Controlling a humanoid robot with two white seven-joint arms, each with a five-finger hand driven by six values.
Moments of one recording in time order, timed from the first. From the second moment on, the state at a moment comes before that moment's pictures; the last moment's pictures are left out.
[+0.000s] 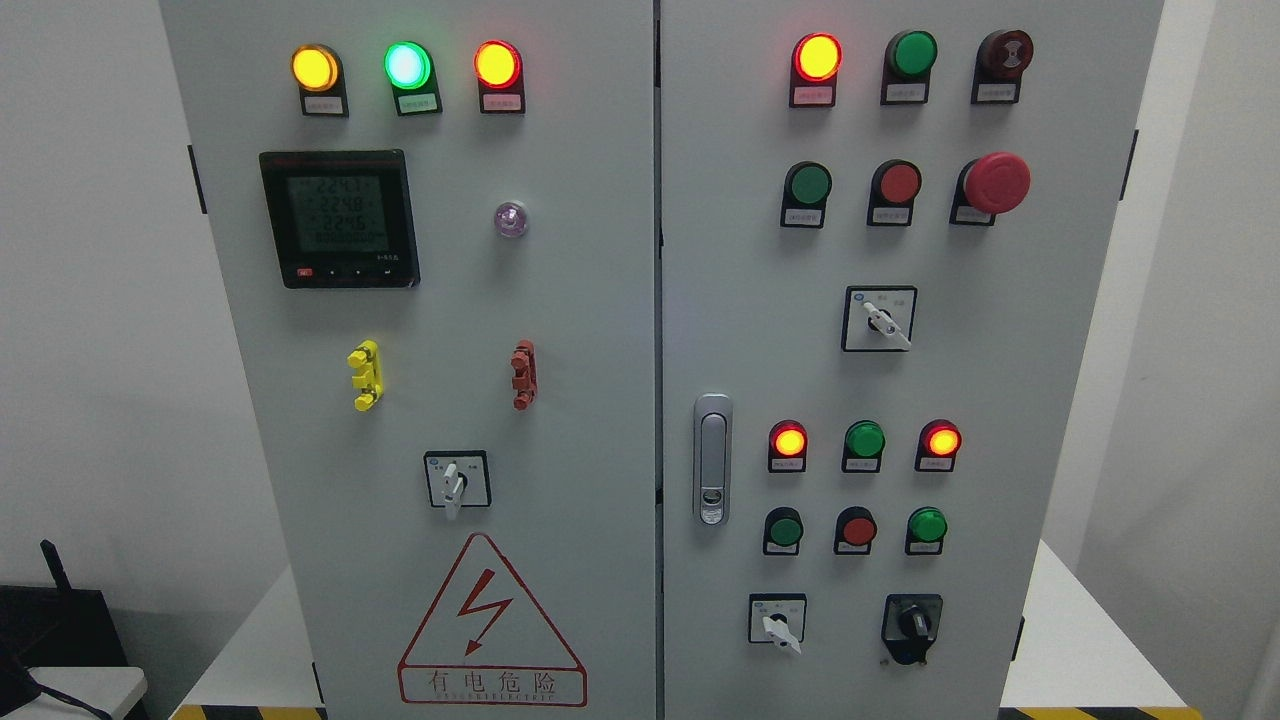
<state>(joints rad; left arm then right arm) 0.06 0.00 -0.02 0.07 0.19 -0.18 -0.22 0.08 0.12 0.06 -0.14 0.00 0.09 -0.05</state>
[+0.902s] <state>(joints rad) 0.09 0.00 0.02 0.02 0.15 -0.17 -0.21 0.08 0.12 0.06 -0.14 0.00 0.09 -0.05</state>
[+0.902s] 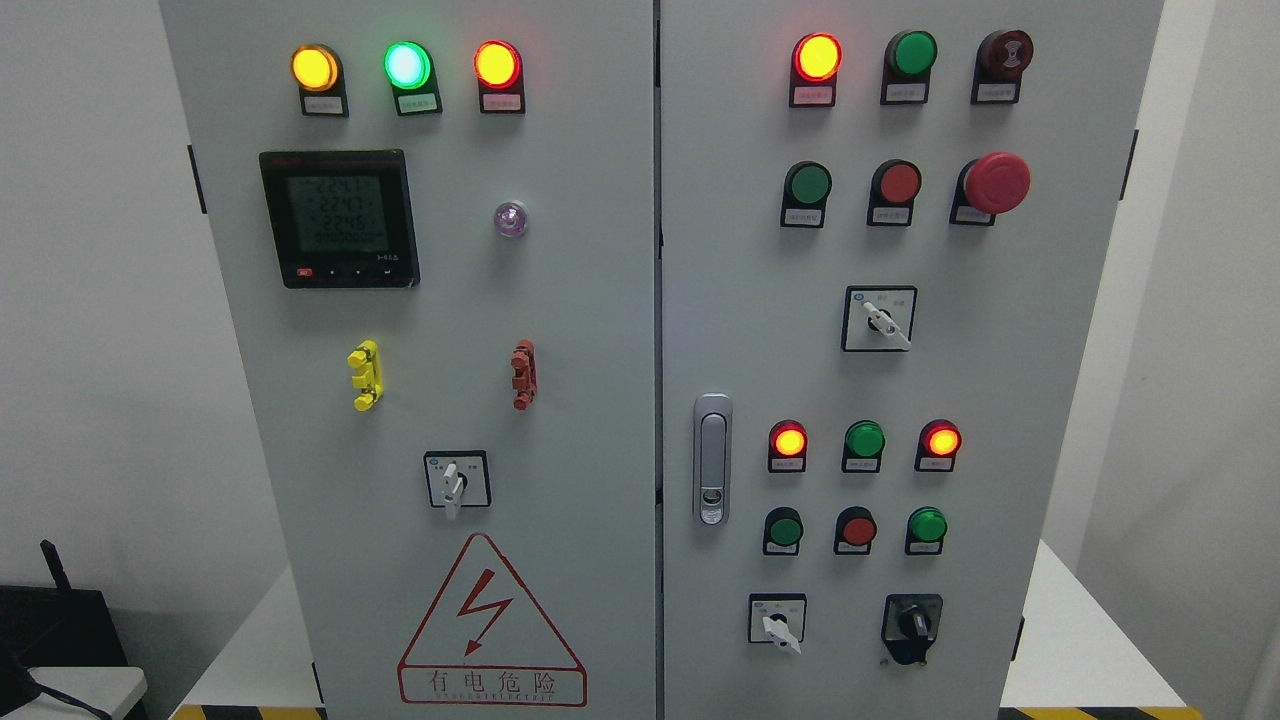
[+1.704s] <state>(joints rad) 0.25 0.00 0.28 -0.29 0.10 -0.25 -0.08 0.08 0.12 0.06 -0.14 0.00 0.09 -0.05</state>
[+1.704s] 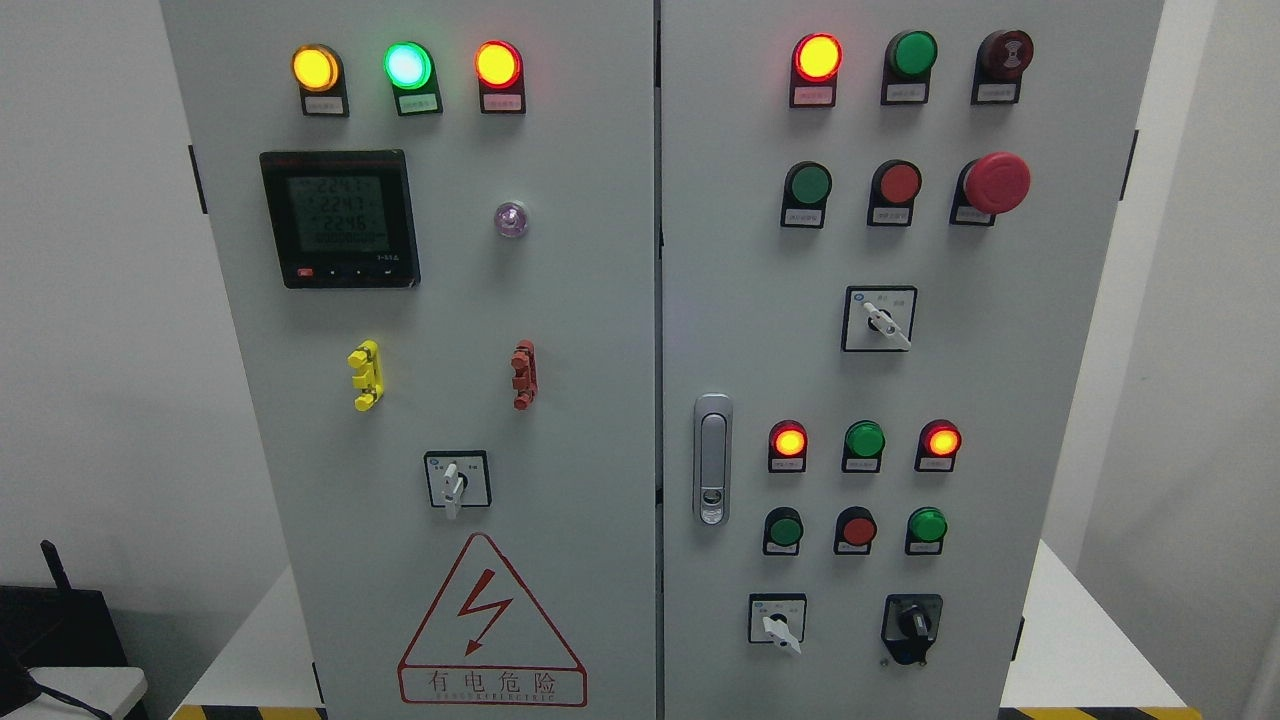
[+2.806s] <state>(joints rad) 0.34 0.04 0.72 -1.11 0.07 -0.40 -0.11 0.08 0.12 0.06 -0.14 0.00 0.09 -0.05</state>
